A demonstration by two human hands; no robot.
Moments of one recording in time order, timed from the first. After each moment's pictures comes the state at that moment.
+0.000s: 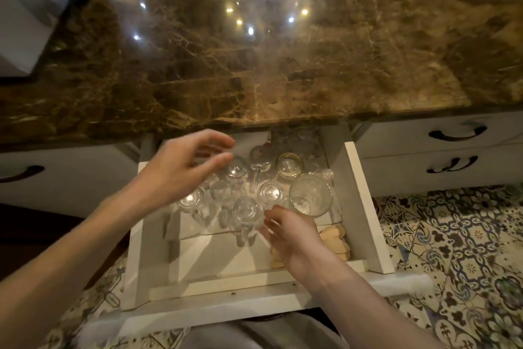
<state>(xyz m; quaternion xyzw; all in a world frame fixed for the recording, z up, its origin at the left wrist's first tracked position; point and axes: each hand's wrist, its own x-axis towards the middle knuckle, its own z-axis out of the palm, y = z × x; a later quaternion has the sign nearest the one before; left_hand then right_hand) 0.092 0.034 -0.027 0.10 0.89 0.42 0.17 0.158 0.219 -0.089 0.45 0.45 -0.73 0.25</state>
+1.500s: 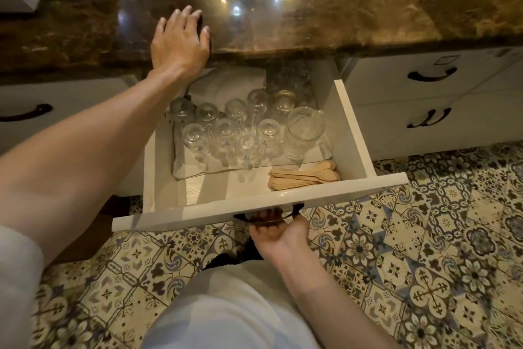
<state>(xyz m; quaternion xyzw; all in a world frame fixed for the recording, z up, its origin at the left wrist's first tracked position) 0.028 0.032 -0.056 0.05 0.99 0.14 -0.09 0.290 0.186 -0.106 0.60 0.08 -0.79 0.09</state>
